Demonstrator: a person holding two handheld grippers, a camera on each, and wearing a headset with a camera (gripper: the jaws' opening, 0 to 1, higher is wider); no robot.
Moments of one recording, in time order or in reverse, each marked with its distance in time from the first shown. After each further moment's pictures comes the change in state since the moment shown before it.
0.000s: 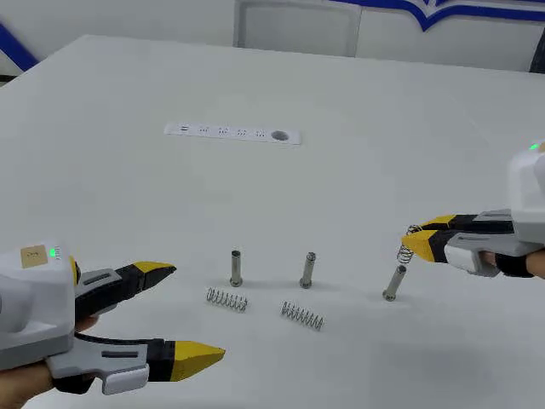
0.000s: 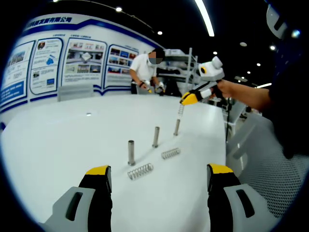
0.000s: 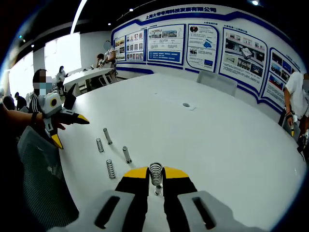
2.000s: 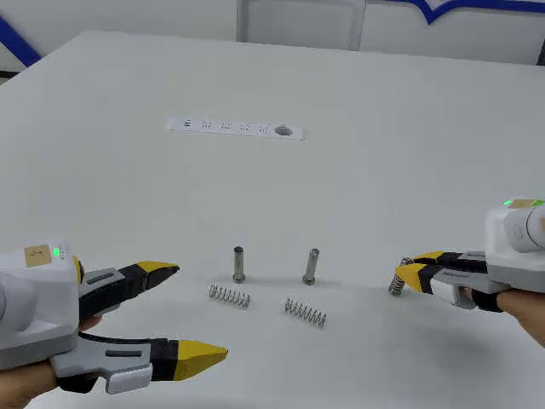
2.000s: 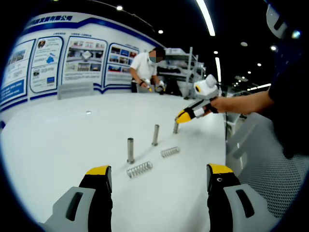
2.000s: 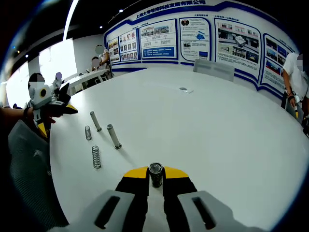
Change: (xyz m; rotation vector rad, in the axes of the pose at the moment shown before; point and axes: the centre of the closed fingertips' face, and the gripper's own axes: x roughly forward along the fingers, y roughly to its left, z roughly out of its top) left arm 0.001 -0.001 -0.004 -0.009 0.010 -0.001; right arm 0.043 -0.009 -0.058 0.085 0.006 0.017
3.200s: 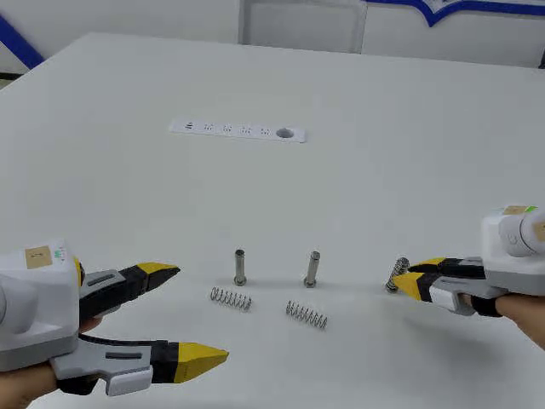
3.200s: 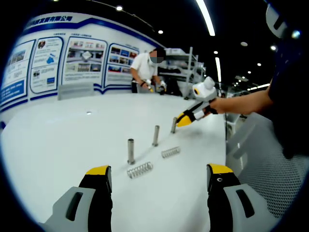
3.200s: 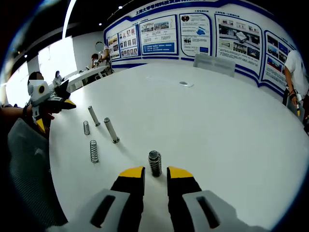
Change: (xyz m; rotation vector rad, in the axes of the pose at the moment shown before) left arm 0.000 -0.001 0.002 0.003 -0.003 0.001; right arm -0.001 -0.003 -0.013 0.013 0.042 0.009
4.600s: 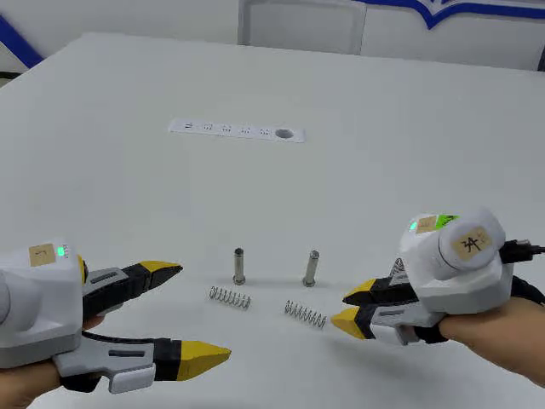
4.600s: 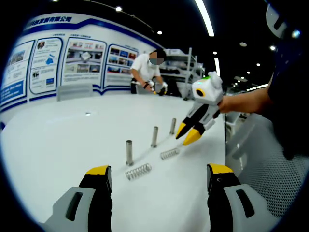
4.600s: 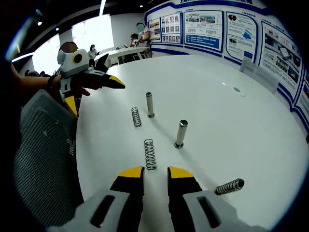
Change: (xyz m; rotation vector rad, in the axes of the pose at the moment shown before) left arm 0.003 -0.002 0.001 0.004 -0.006 -0.008; right arm 0.028 0.111 0.002 -0.264 0.129 0.267
